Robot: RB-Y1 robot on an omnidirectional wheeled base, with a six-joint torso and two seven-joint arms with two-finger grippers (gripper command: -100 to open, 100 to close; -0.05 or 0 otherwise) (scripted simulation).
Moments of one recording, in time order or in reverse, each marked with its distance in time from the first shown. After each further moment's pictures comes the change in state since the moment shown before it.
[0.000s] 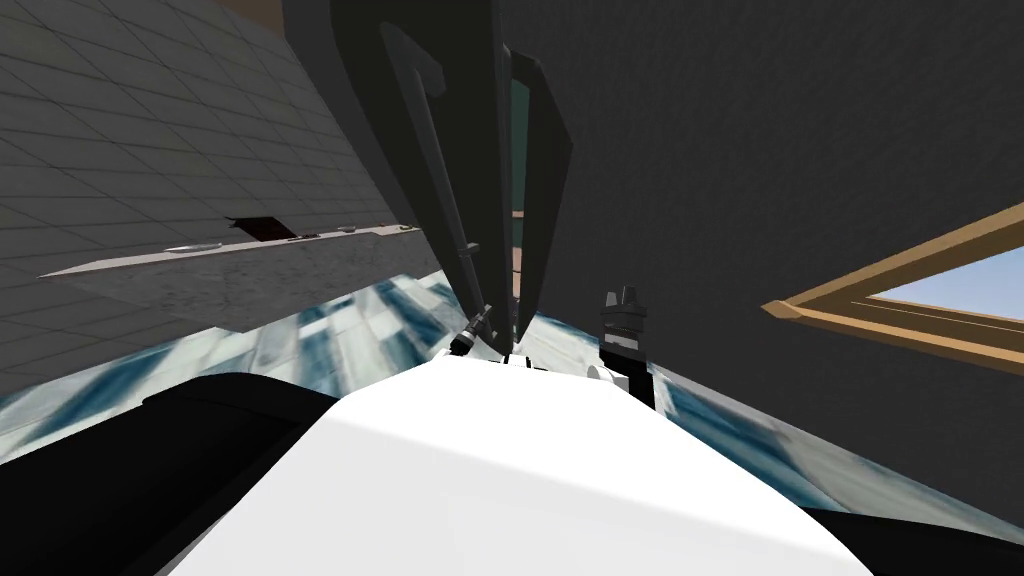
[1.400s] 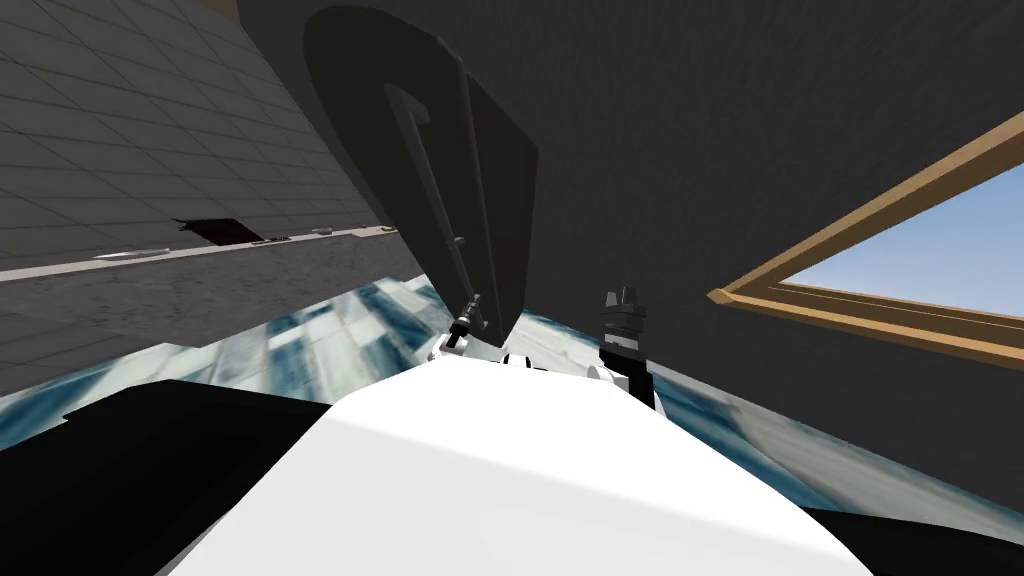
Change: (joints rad) left arm -0.255 -0.114 0.271 0.261 -0.016 0.035 -0.045; right arm 0.001 0.001 0.000 0.000 0.000 0.000 0.000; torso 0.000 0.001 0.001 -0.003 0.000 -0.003
